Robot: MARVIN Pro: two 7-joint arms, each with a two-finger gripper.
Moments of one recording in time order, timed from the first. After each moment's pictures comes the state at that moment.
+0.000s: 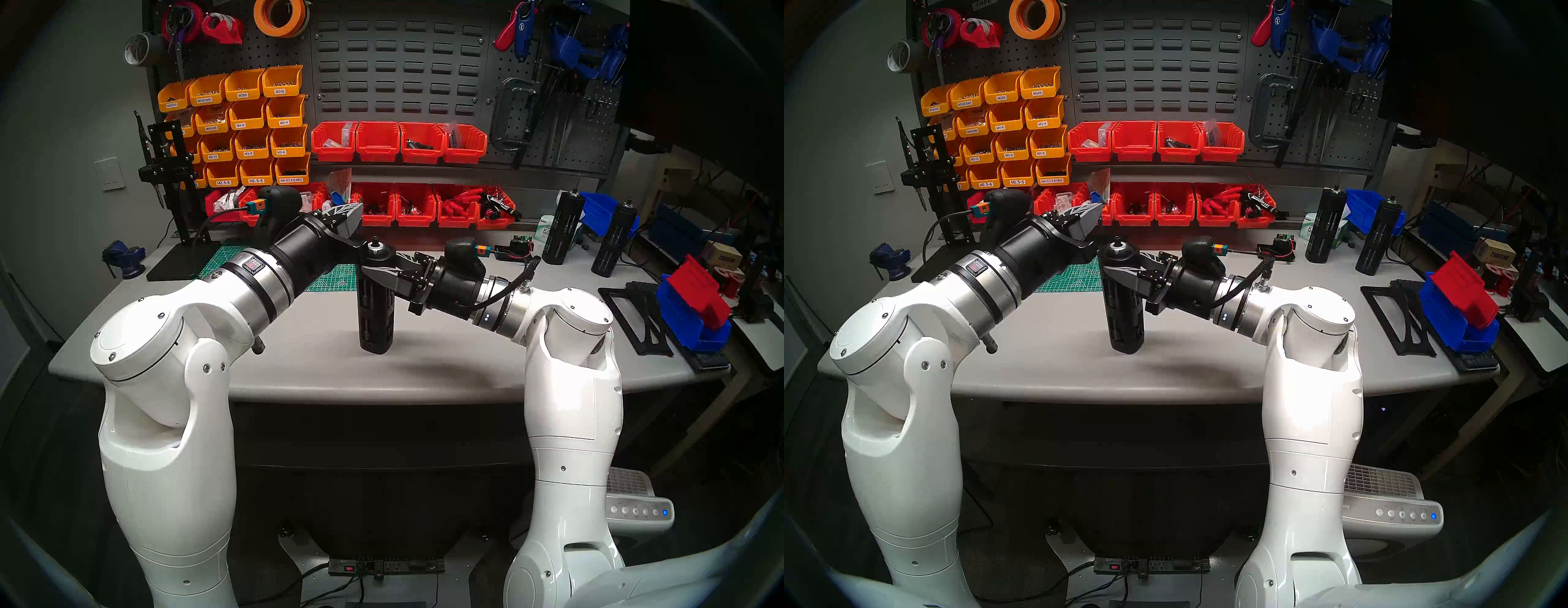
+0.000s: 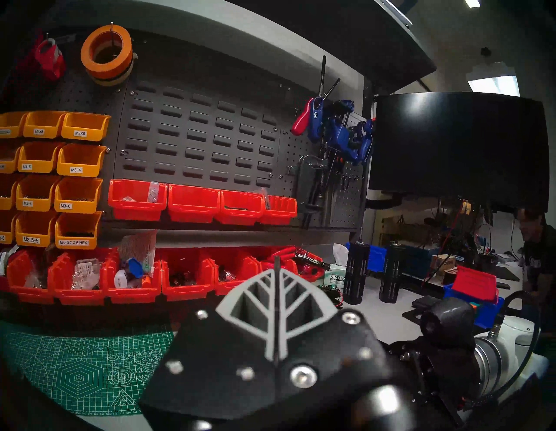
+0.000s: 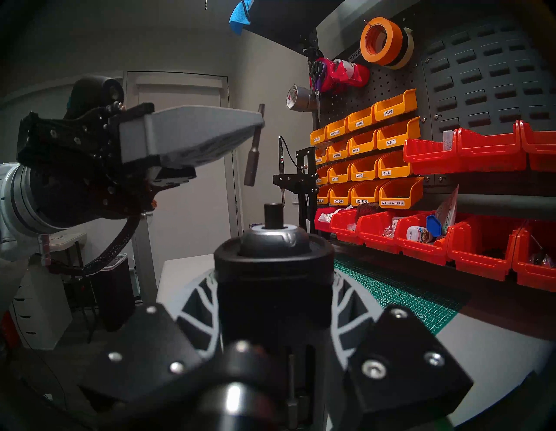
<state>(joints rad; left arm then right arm) 1.63 -1.58 -1.64 -2.41 -0.24 0.71 -0.45 -1.33 -1.69 1.73 -1.80 -0.04 0.45 1.31</state>
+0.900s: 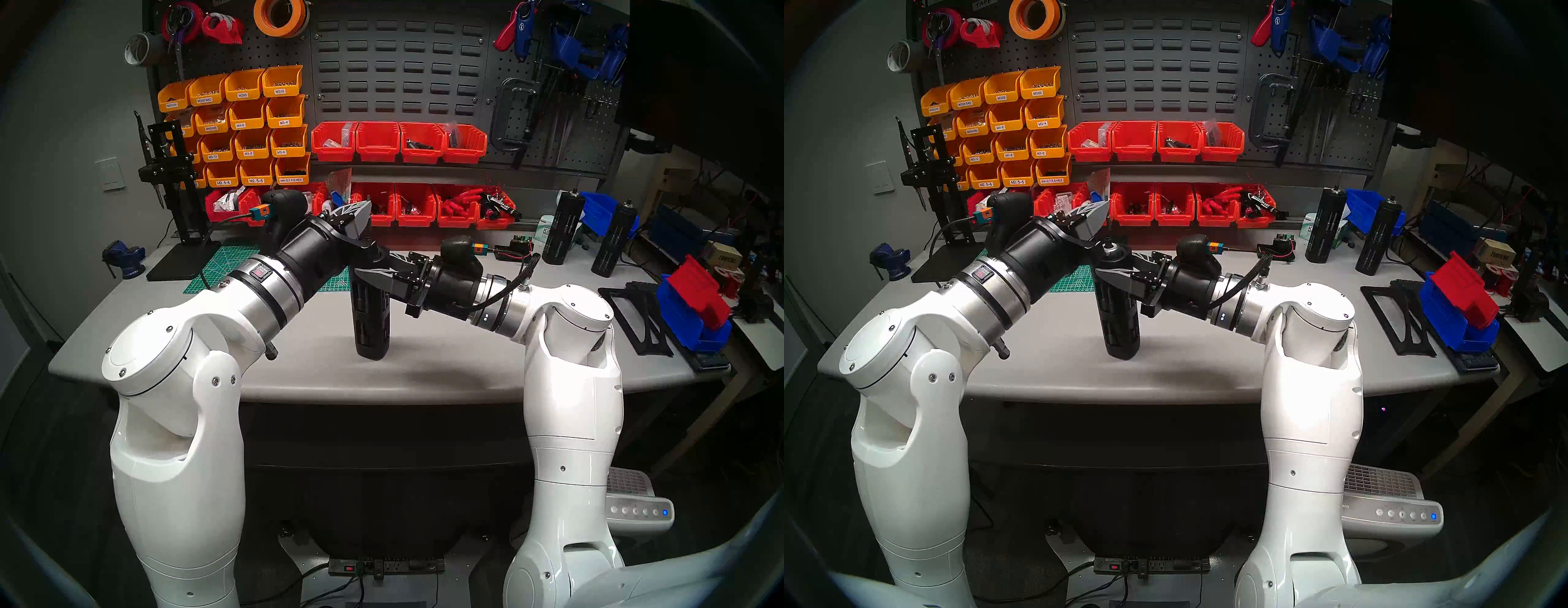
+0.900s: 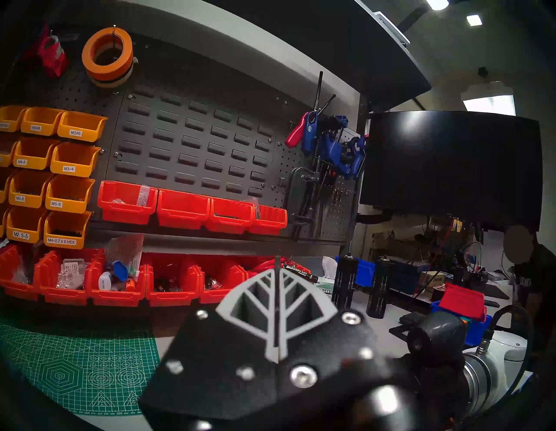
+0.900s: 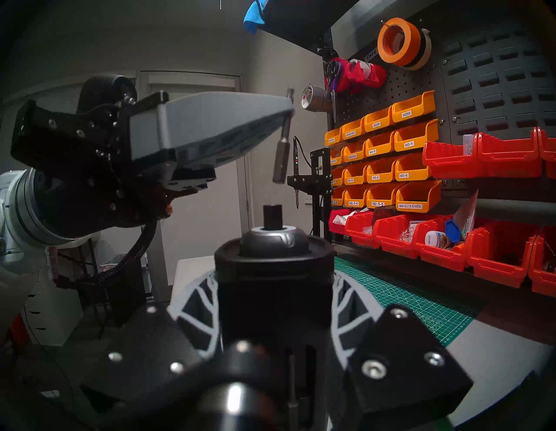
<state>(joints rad) 1.68 -1.59 -1.60 -2.42 -0.26 0.62 -0.43 -1.33 -1.69 1.72 -1.83 -0.05 0.47 1.35</state>
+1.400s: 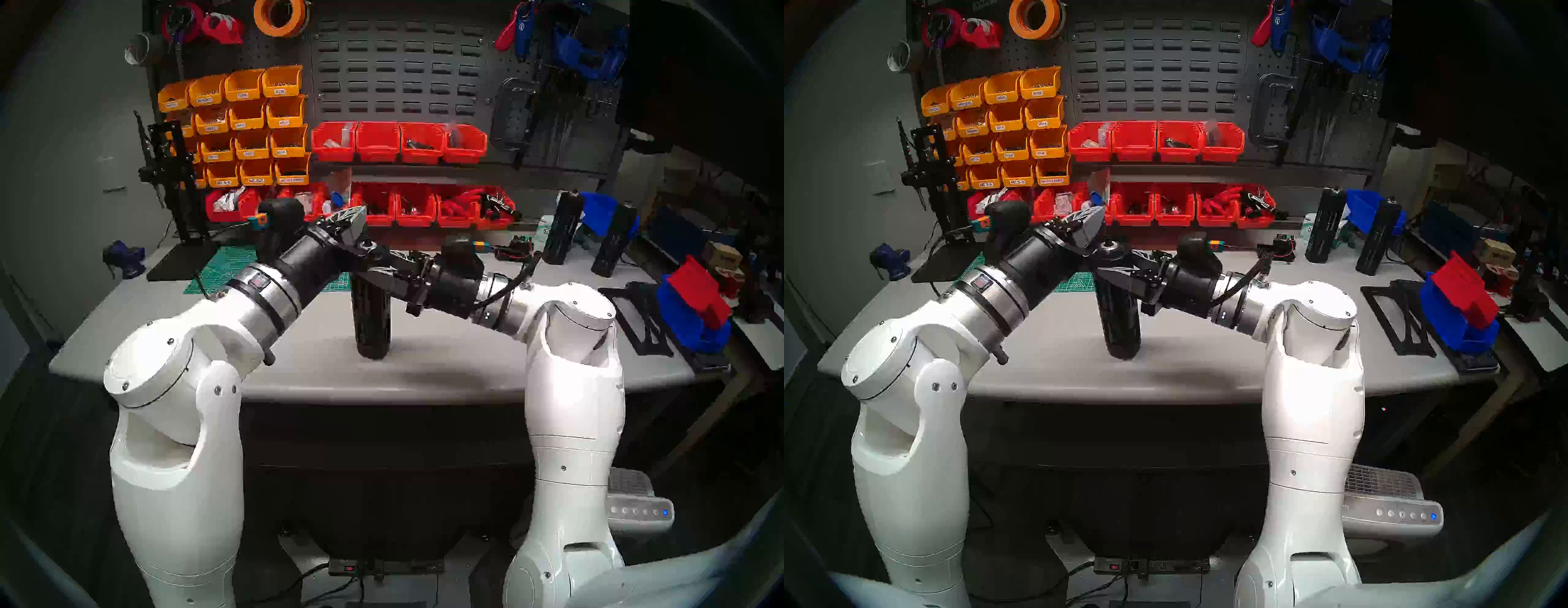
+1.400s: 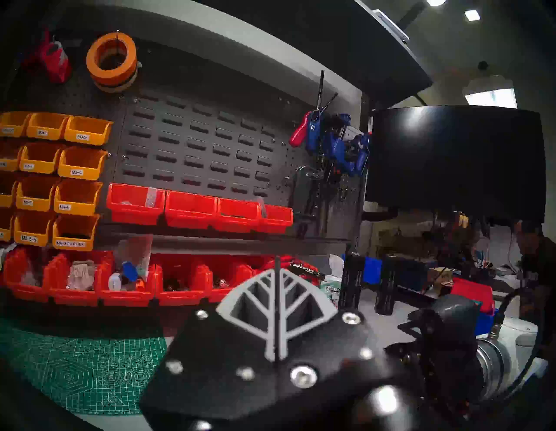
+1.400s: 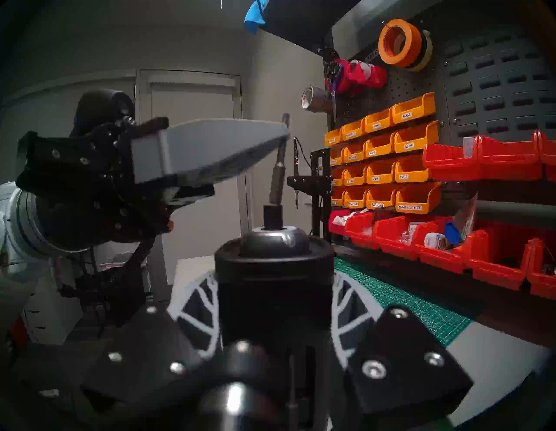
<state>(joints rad) 1.71 -1.59 -1.60 -2.42 -0.24 0.57 -0.43 -1.33 -1.70 1.72 -1.84 -0.05 0.48 1.35</state>
